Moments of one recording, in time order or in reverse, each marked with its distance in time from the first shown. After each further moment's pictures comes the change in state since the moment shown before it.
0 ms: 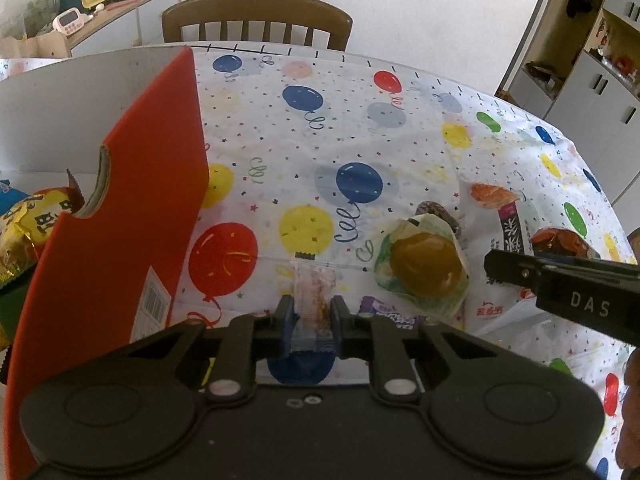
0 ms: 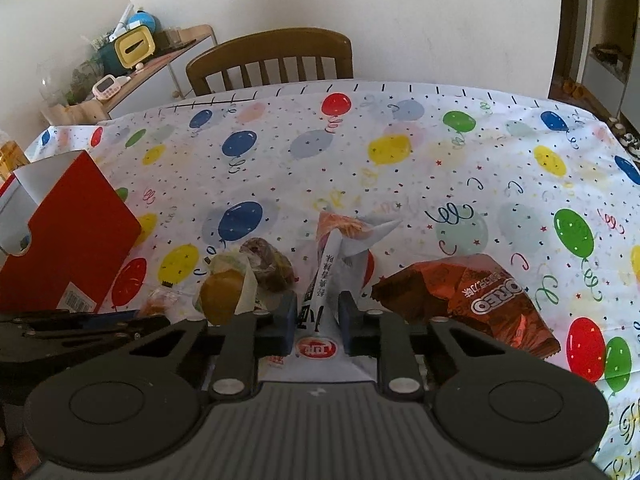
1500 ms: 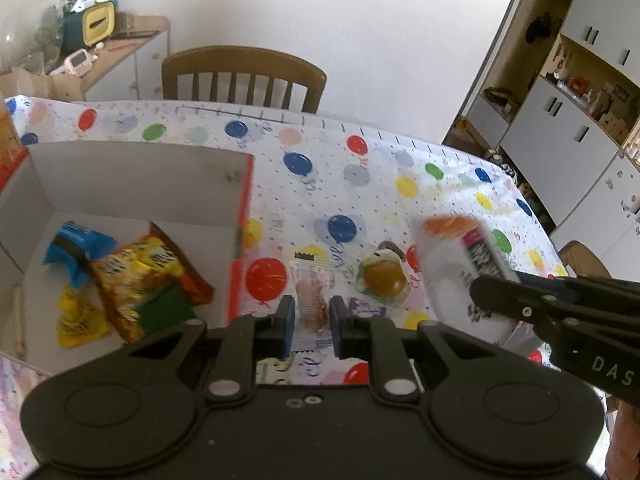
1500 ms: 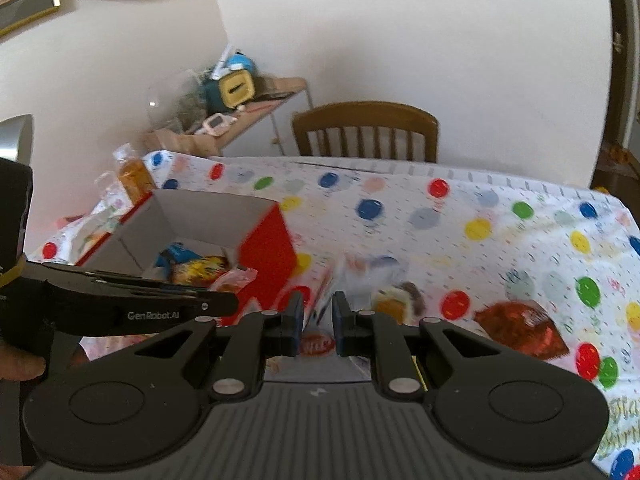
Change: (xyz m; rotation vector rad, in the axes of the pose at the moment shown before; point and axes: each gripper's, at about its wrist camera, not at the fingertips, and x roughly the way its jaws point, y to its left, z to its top) left arm -0.132 0.046 0.005 0.032 -0.087 -0.112; right arm -0.134 0.111 -0.001 -0.138 -0.154 0.164
